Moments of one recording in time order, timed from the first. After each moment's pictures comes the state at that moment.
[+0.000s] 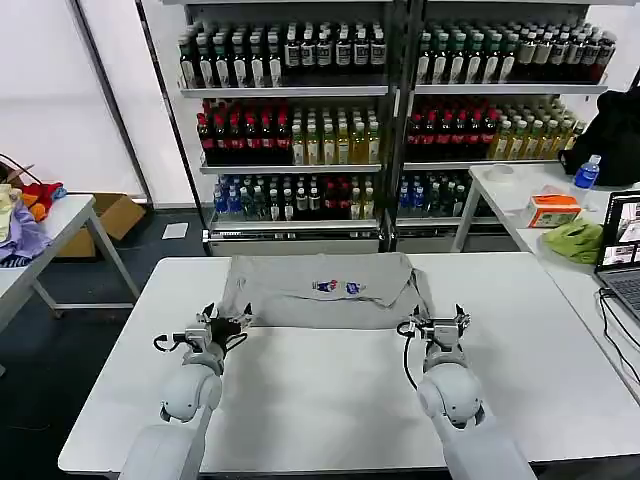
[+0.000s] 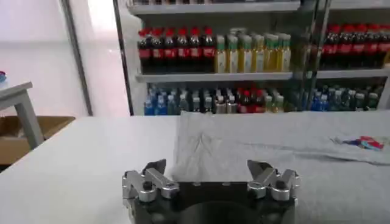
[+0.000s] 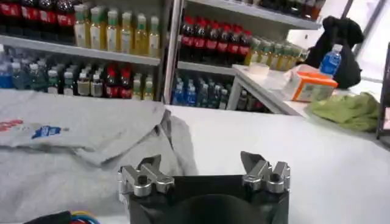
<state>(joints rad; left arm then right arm) 0.96 -1.35 -0.40 -1.56 -0.25 0.42 -0.13 -0.98 1.30 0.27 1.70 0.31 -0.57 0.47</state>
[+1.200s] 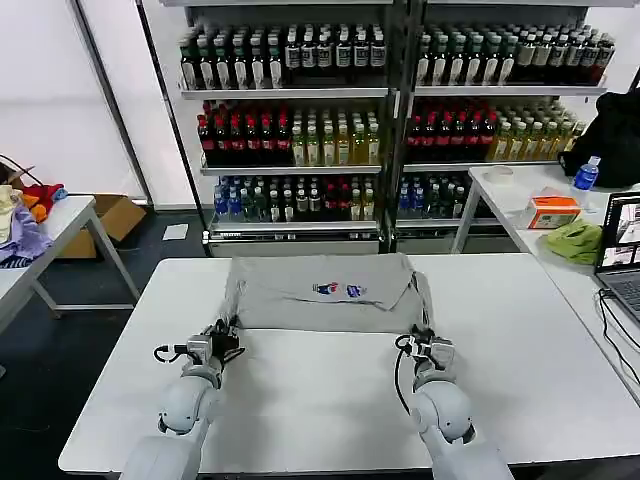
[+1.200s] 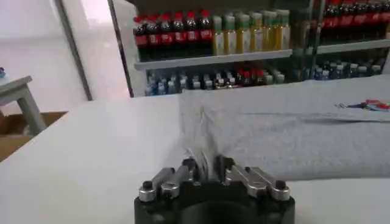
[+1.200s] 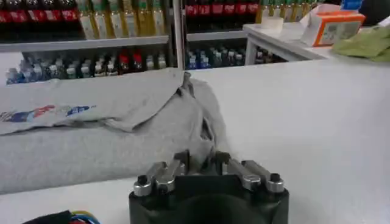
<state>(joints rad) 1.02 -1.32 -0.39 -1.57 -0.21 0.45 -0.11 -1.09 1.36 0.31 1.71 0.42 -0.57 0.48</state>
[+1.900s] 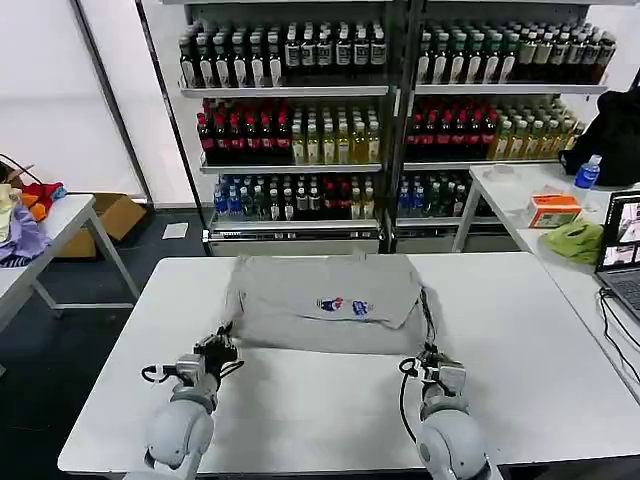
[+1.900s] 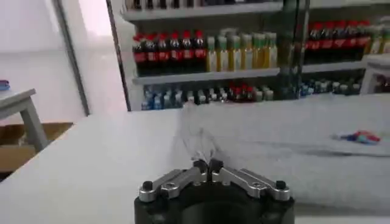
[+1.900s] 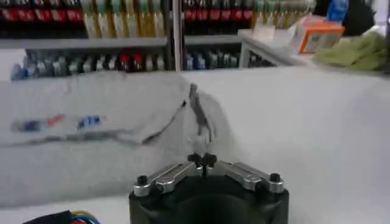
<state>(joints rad) 1.25 -1.33 -0.44 -1.88 -0.19 0.41 -0.11 -1.34 1.32 0.31 2.10 0.35 -0.58 0.56</state>
